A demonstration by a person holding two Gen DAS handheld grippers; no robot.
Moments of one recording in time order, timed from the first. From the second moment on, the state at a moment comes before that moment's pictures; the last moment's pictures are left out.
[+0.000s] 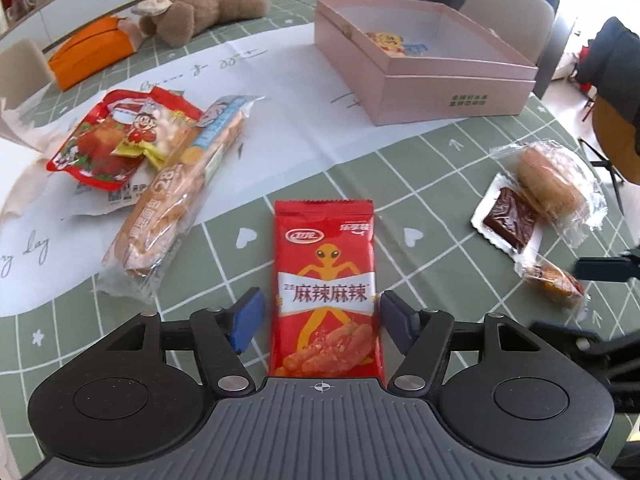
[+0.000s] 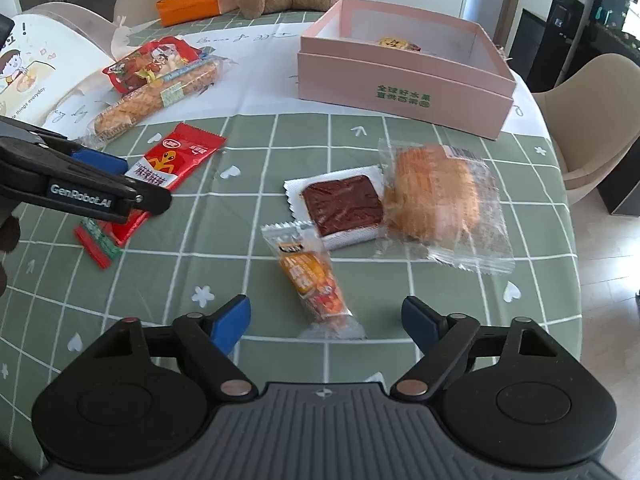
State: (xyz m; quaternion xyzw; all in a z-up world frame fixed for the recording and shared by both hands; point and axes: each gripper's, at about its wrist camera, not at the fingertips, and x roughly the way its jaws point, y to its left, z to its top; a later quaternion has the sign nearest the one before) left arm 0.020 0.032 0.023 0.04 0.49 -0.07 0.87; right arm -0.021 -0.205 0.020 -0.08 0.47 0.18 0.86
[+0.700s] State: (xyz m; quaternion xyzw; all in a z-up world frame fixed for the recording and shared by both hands) left arm -0.003 0.027 0.057 -0.03 0.48 -0.13 0.86; right arm -0.017 -0.216 0.074 -0.02 0.45 0.17 0.88
